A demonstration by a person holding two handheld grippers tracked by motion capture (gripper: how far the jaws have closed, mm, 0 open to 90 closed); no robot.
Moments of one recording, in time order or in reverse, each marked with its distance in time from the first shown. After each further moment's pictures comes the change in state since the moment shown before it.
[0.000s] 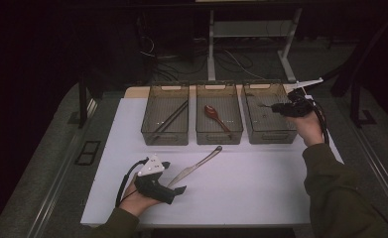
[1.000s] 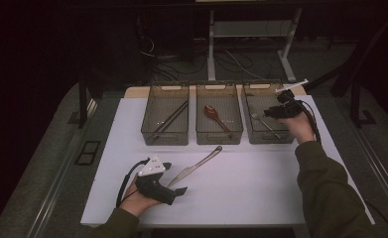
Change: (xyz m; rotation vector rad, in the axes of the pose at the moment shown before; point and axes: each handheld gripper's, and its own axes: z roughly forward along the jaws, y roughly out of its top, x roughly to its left) left arm -0.001 0.000 0.002 0.003 -0.022 -0.004; right arm 0.002 0.001 0.031 0.089 -0.022 -0.002
